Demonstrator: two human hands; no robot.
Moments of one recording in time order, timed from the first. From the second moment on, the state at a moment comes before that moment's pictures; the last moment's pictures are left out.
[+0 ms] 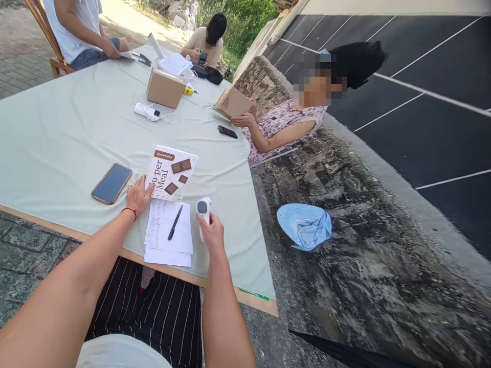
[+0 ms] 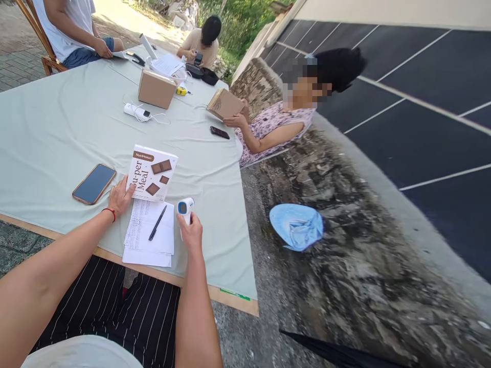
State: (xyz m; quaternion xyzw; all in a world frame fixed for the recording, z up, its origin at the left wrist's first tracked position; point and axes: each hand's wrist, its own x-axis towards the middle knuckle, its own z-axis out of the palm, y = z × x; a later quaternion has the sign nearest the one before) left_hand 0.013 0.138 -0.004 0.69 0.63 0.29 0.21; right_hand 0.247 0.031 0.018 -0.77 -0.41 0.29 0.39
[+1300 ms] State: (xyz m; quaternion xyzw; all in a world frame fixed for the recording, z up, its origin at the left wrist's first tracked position) left_hand 0.013 0.137 -0.001 0.70 0.63 0.27 0.20; right_hand 0.156 0.098 0.062 -0.51 -0.30 0.50 0.63
